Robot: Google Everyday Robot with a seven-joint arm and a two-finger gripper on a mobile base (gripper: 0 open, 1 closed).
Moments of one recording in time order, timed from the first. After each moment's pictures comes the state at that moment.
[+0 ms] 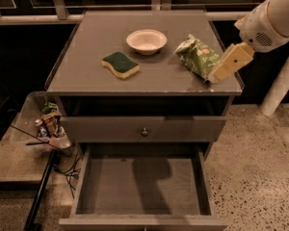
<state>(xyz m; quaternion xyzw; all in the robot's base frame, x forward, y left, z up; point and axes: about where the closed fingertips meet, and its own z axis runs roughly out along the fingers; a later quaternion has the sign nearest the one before) 0.587 -0.225 0.957 -0.48 0.81 0.00 0.34</state>
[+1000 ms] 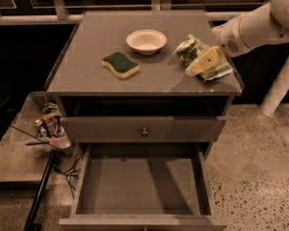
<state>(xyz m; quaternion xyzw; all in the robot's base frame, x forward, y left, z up) 0.676 -0.197 0.908 -0.45 0.79 0.08 0.41</state>
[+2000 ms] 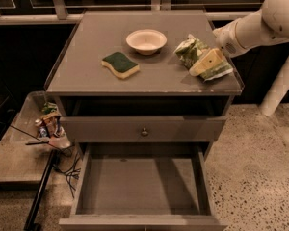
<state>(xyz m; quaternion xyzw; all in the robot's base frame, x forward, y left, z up) 0.722 -0.219 0.878 -0.46 0.79 0.05 0.41</state>
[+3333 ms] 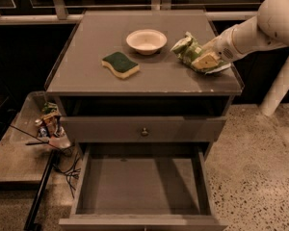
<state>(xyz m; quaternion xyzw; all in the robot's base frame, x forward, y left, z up) 0.722 -0.219 0.860 -0.46 0.79 0.05 0.39</state>
